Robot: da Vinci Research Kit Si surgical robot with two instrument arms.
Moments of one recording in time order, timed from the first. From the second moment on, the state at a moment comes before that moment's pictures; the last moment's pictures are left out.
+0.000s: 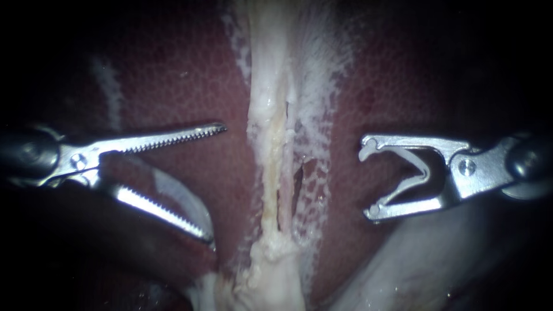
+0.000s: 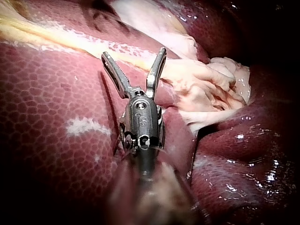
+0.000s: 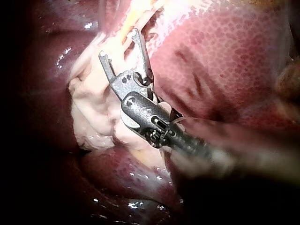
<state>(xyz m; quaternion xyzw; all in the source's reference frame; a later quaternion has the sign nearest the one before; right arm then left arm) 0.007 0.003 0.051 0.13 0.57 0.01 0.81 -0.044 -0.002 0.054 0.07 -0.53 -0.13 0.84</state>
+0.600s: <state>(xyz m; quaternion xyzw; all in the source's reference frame) 0.007 0.003 0.051 0.13 0.57 0.01 0.81 -0.046 0.000 0.053 0.11 -0.52 -0.21 0.82</state>
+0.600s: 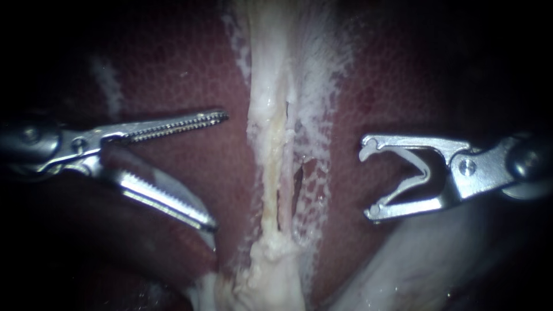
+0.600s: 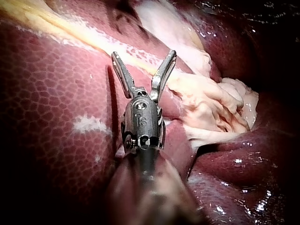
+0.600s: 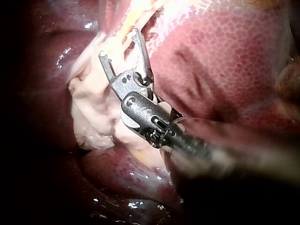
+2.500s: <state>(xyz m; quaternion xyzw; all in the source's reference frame) 0.007 0.003 0.051 0.13 0.57 0.01 0.81 -0.046 0.003 0.061 0.16 -0.49 -0.34 0.79</state>
